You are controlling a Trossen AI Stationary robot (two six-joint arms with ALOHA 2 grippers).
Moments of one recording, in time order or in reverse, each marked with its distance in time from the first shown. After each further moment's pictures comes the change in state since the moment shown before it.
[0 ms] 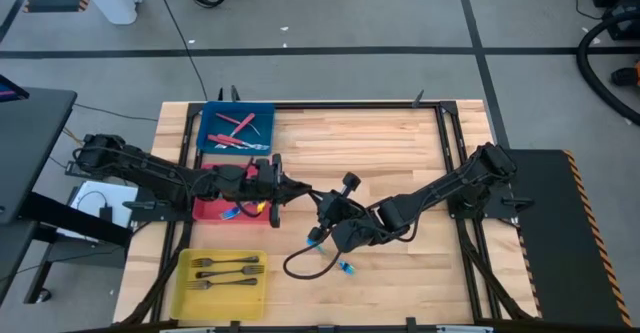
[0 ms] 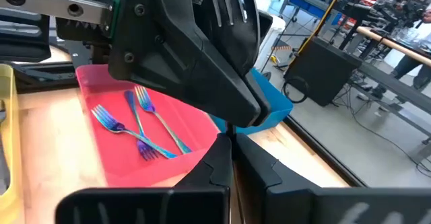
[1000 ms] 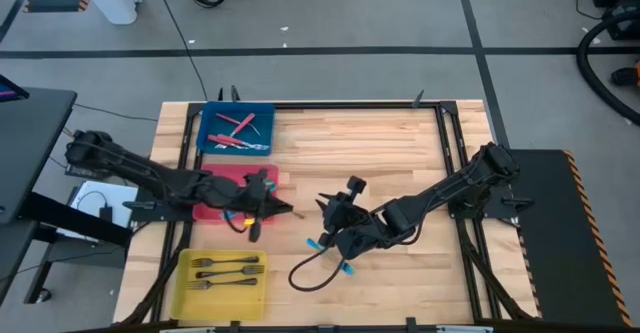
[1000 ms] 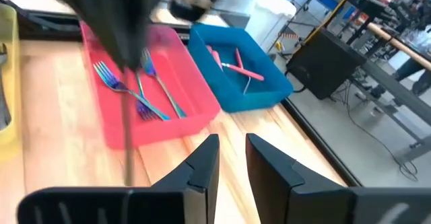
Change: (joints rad) left arm -0.128 -0.178 0.000 -0.478 -0.007 -0.040; right arm 0.025 -0.020 0.000 -0.191 -0.021 0.026
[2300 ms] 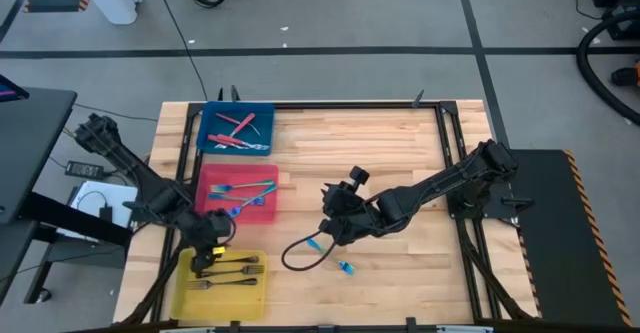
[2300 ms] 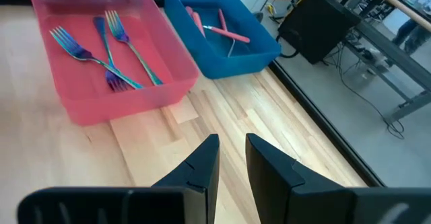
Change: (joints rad) left arm -0.422 -0.169 0.000 -0.898 0.344 -0.788; right arm -0.075 0.000 0.000 -0.177 -0.053 0.154
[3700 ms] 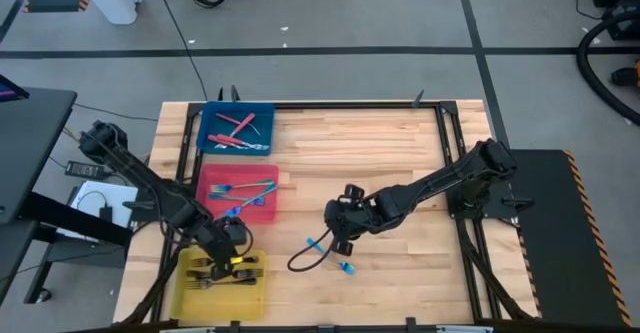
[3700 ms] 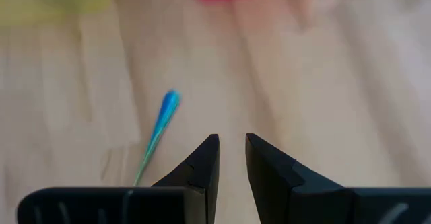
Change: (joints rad) left arm 0.014 0.250 0.000 0.200 -0.085 0.038; right arm -0.031 0.001 -0.051 -0.067 -0.581 0.077
